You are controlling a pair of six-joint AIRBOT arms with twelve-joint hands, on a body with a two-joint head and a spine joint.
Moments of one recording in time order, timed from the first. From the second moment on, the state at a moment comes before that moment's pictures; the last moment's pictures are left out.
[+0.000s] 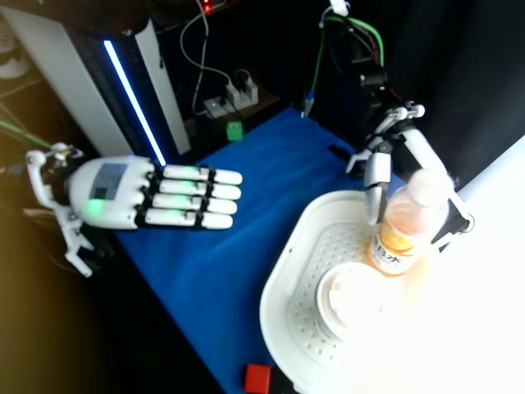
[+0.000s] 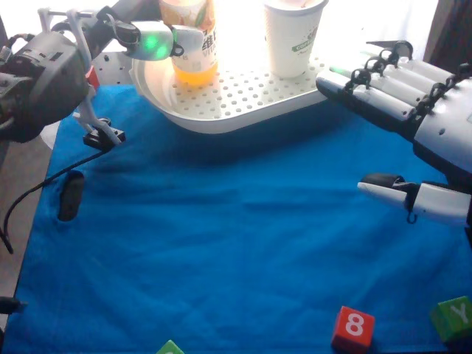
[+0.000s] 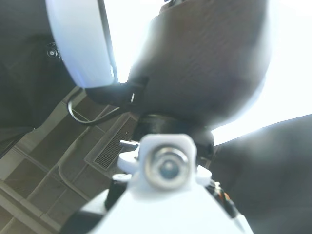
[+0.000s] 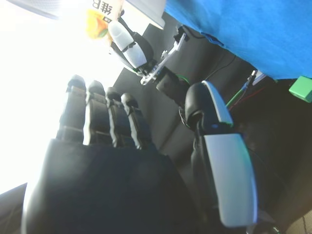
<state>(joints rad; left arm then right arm) 0.57 -1.45 1.83 -0.31 -0.49 0.58 -0.95 -0.94 1.00 0.00 0.99 -0.94</state>
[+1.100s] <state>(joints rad) 0.74 -1.09 1.27 0.01 -0.94 0.54 -0.99 -0.93 0.98 0.07 0.99 -0.94</state>
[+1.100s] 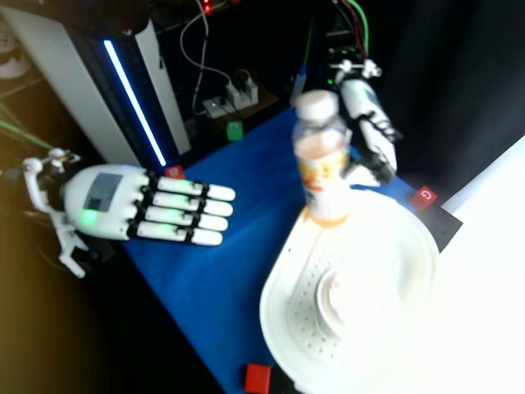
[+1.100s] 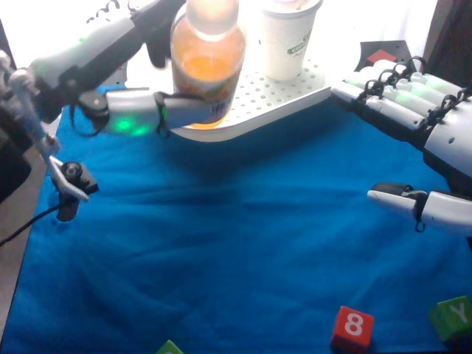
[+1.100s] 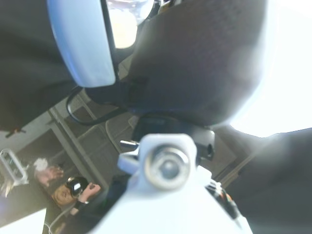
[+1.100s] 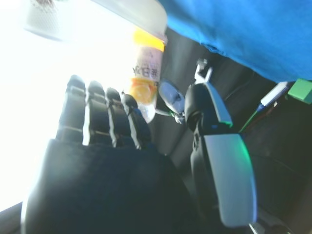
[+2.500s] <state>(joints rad) 0.95 -1.12 1.21 -0.10 -0.97 0.46 -1.00 -0.94 0.97 0.10 0.99 -0.94</state>
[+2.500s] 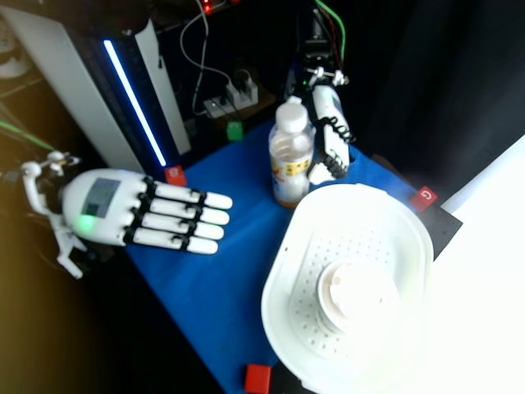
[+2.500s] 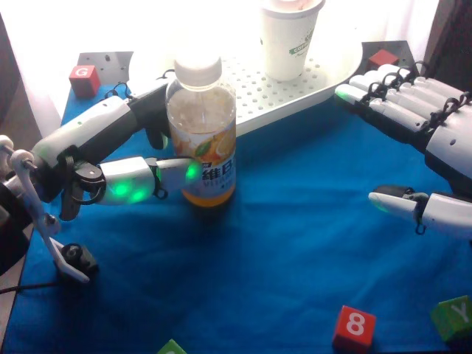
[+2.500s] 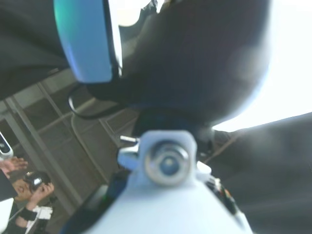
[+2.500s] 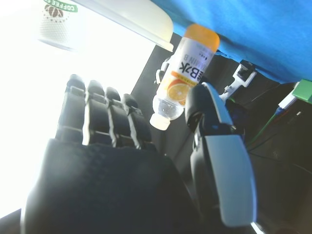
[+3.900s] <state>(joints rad) 1.02 -0.88 1.04 -0.16 -0.98 0.81 -0.77 -0.98 1.12 0.11 0.94 -1.00</state>
